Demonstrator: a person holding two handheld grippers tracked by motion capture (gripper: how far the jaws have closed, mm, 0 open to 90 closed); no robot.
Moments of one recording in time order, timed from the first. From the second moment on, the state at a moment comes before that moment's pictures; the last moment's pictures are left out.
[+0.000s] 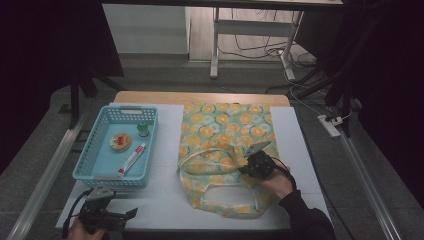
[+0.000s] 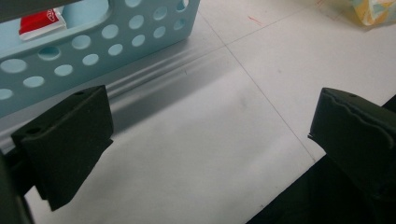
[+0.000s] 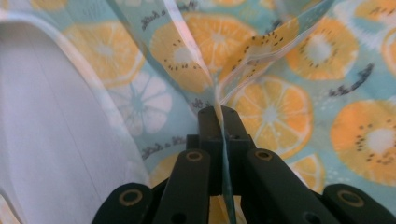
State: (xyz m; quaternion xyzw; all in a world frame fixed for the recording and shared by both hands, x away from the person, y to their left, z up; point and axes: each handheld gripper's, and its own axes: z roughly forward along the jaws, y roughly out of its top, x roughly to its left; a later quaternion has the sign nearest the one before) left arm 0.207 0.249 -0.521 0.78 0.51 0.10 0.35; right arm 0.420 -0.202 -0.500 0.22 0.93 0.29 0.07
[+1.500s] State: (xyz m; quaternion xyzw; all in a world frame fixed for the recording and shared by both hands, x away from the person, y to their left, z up) left arm 0.208 0.251 -0.522 0.77 0.52 0.10 0.35; right arm 0.468 -0.129 -0.406 0.20 0.88 0.43 0.07
